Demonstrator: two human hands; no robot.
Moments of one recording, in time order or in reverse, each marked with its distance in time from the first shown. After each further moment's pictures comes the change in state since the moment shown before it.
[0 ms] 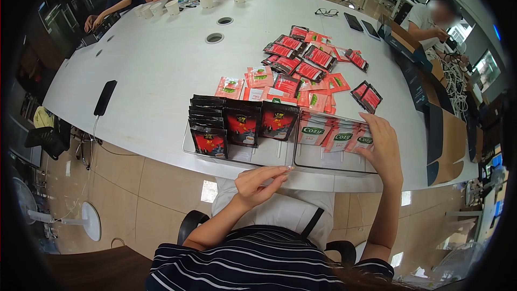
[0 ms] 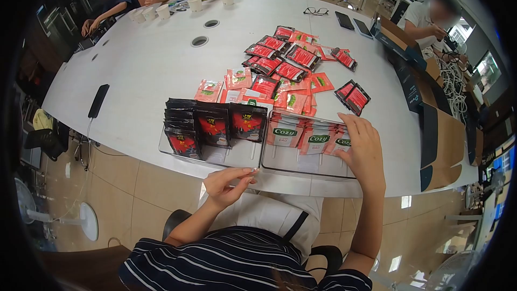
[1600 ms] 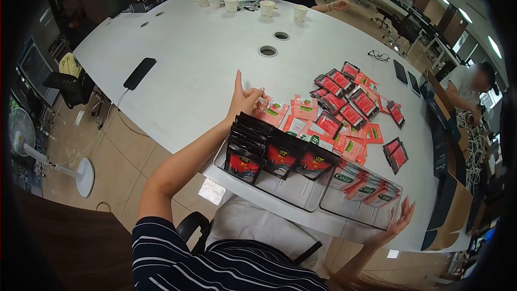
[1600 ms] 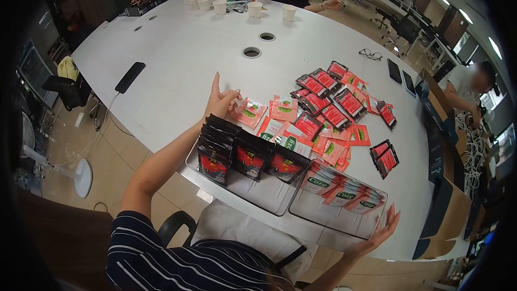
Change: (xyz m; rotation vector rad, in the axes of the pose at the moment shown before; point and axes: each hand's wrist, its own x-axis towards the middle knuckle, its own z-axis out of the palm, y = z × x) left_hand 0.120 -0.165 -0.123 -0.300 0.315 -0.769; right_hand -0.056 0.007 0.075 0.613 0.713 0.411
